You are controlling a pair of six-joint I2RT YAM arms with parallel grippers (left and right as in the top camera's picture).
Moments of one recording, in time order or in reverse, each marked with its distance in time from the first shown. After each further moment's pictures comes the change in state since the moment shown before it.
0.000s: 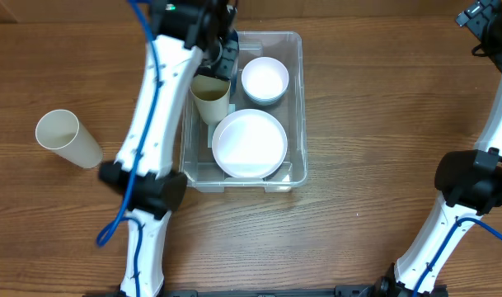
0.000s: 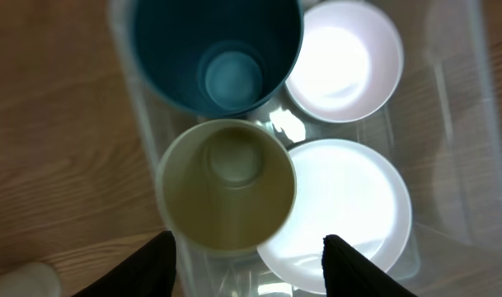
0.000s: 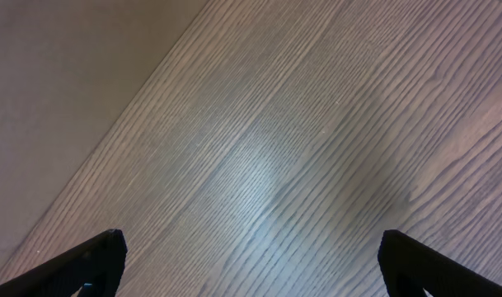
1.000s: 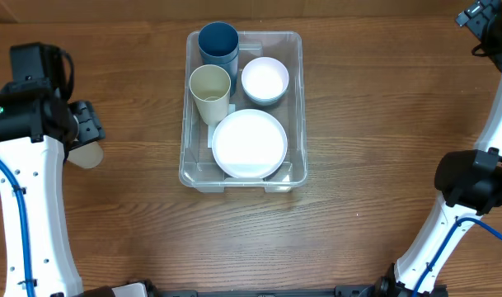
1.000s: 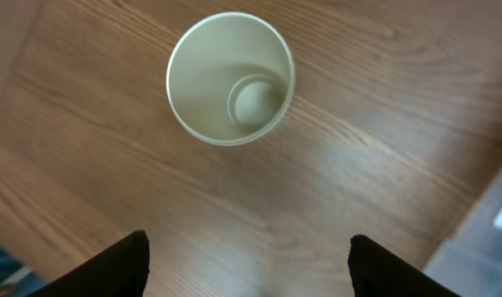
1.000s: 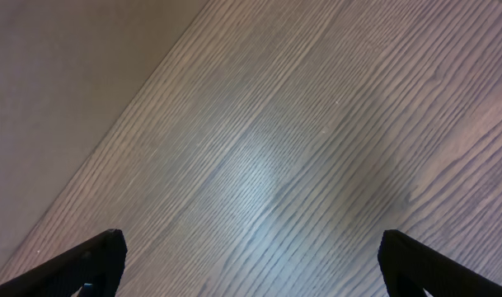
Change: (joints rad) left arm 0.566 -0.789 -1.147 0.348 -0.227 -0.146; right arm 0.000 0.000 0.000 -0.001 0.000 0.000
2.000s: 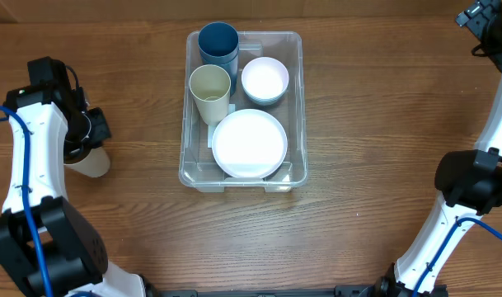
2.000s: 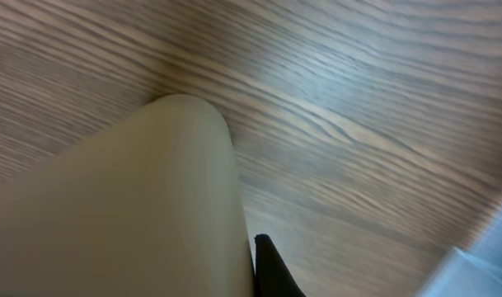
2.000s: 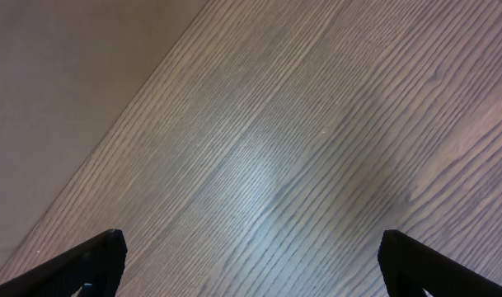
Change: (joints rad) left arm 0.095 0.275 -0.152 0.217 0.274 0.151; right arm 0.000 0.000 0.000 0.000 0.000 -0.001
